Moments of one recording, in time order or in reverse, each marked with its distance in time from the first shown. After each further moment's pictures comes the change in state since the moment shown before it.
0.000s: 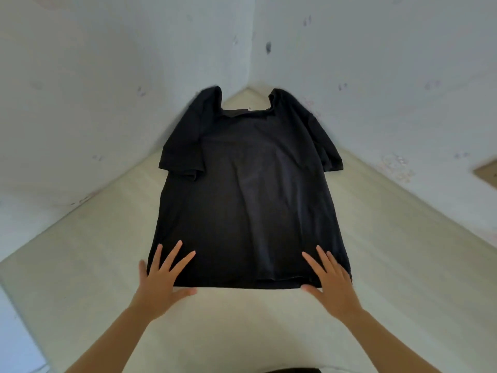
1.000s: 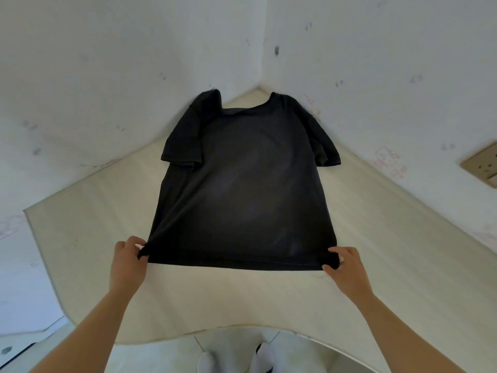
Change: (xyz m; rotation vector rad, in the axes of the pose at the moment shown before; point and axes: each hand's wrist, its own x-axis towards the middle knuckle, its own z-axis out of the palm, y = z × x) left_hand -0.074 0.028 0.011 -0.646 0.486 -0.610; right_hand -0.035 0.065 -0.013 0.482 0.159 0.220
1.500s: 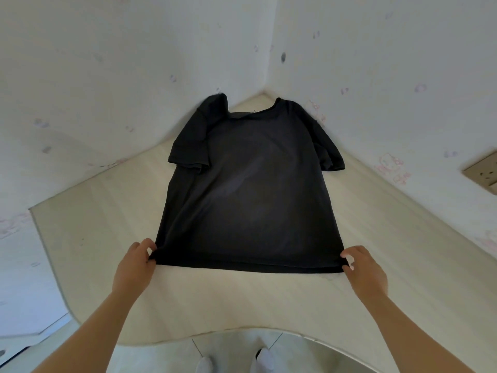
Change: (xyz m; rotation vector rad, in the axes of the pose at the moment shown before) left_hand 0.000 -0.008 -0.006 0.152 -0.101 0.128; right_hand -0.006 0.000 -0.014 -0.285 0.138 -0.033
